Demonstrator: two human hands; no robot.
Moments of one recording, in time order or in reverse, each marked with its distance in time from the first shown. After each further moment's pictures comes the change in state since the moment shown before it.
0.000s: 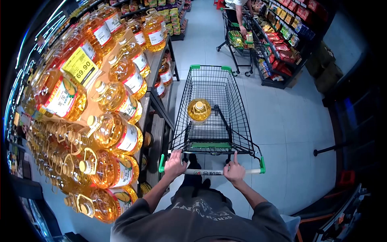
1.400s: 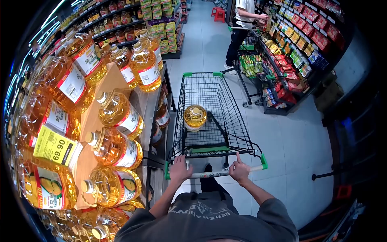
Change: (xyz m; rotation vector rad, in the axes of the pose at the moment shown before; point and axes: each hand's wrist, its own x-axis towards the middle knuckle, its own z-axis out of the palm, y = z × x) left_hand 0.383 -0.033 -0.058 -0.007 0.013 -0.068; right_hand 0.396 0.028 0.095 -0.068 0.009 -0.033
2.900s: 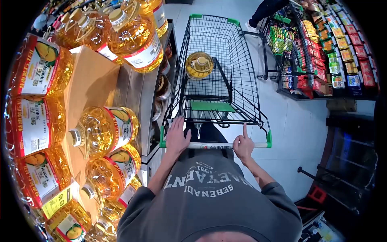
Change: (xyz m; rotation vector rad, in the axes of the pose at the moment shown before) left_hand 0.229 -0.030 -0.043 -0.113 0.072 -0.046; right_hand 0.238 -0.009 0.058 0.073 -0.193 -0.012
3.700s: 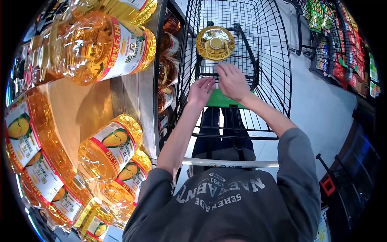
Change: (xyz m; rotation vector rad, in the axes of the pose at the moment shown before) left_hand 0.212 -0.028 0.106 -1.764 -0.001 -1.133; right_hand 0.281 -0.050 0.120 0.177 -0.073 -0.640
